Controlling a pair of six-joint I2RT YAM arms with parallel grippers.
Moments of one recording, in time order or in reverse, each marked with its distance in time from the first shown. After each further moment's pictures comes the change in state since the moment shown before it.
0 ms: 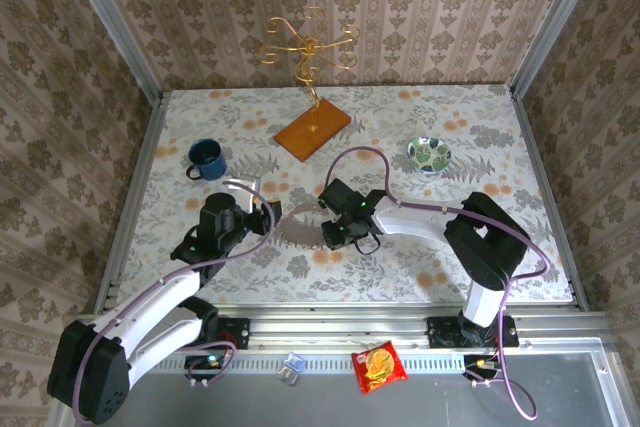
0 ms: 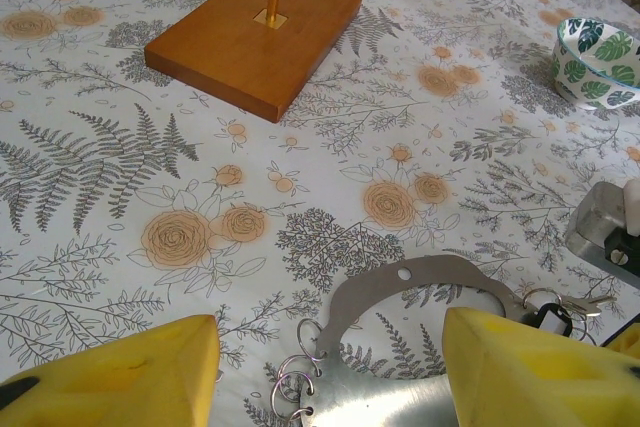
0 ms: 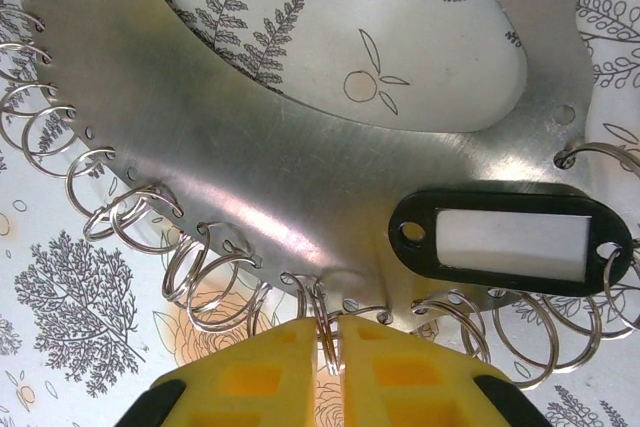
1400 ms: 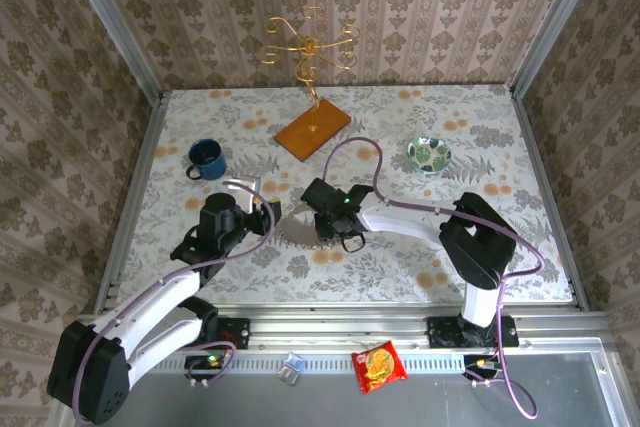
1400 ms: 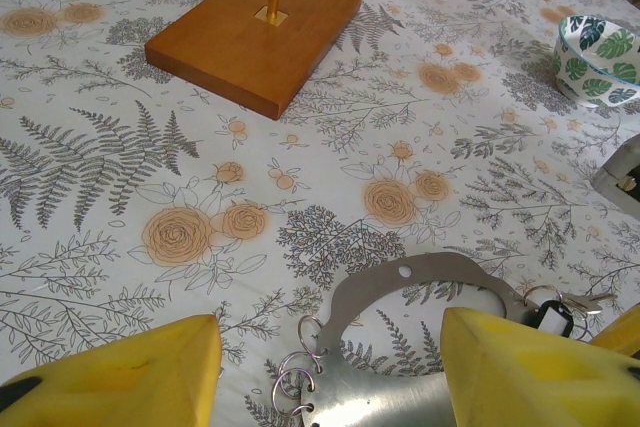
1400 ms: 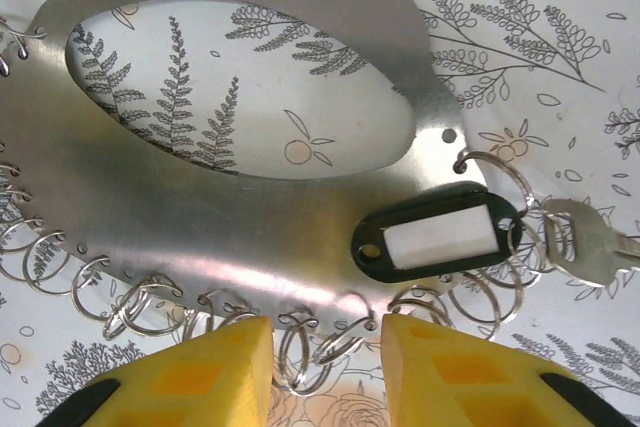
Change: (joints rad) left arm 0.000 -0.003 0.000 -0.007 0.000 0.000; right arm 0.083 0.058 0.184 -0.193 0.255 0.303
